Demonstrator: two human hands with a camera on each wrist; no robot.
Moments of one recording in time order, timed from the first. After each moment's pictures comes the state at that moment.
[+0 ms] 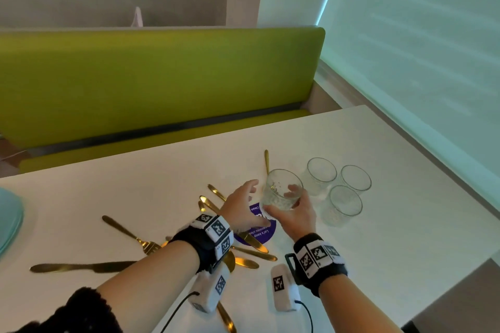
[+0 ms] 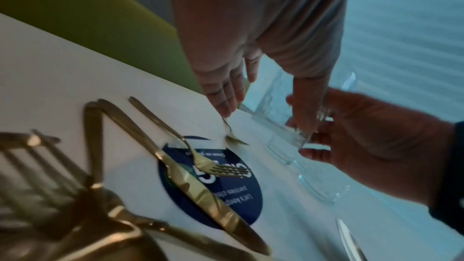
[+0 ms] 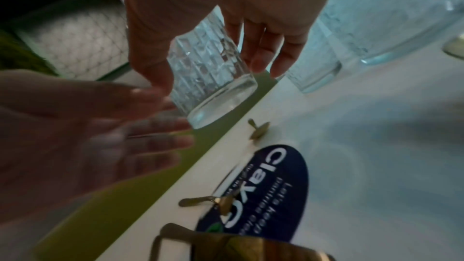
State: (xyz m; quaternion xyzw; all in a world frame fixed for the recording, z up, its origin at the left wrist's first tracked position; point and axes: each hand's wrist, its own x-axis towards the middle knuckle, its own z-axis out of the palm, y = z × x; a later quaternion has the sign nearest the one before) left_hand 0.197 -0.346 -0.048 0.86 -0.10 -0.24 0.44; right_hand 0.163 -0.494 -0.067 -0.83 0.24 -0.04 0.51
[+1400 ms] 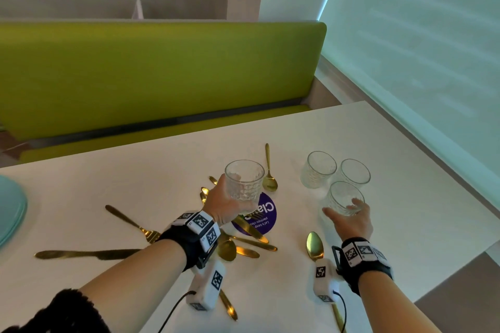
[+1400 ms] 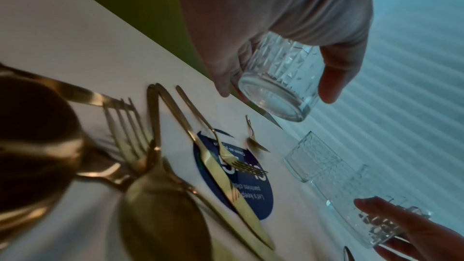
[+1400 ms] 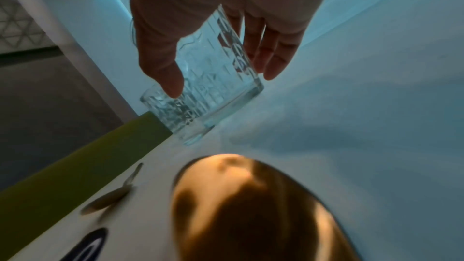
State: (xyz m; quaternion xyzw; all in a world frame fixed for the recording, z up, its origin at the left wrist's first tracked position) left_hand 0.190 -0.320 -0.061 0.80 0.03 -0.19 0.57; right_hand 0.136 -0.601 -0.095 -0.78 0.43 -0.12 0.43
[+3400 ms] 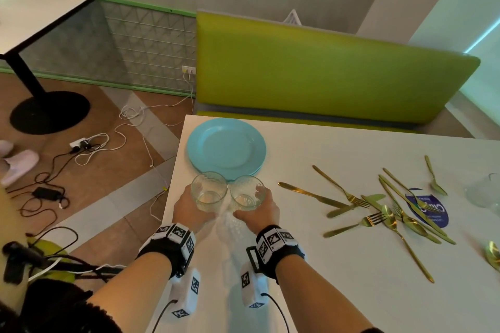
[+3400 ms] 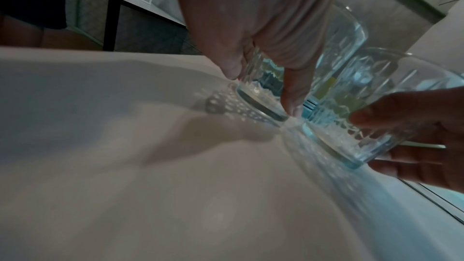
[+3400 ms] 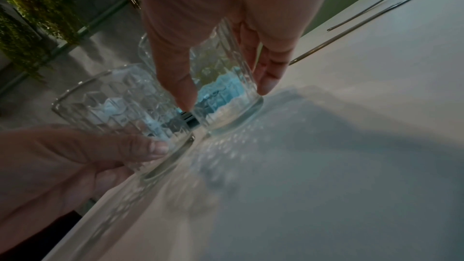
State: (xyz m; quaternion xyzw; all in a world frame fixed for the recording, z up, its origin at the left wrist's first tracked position) left_hand 0.000 0.194 -0.122 0.84 0.29 -0.06 0.45; right_hand 0.028 0.034 -0.093 -0.89 0.10 0.16 0.42
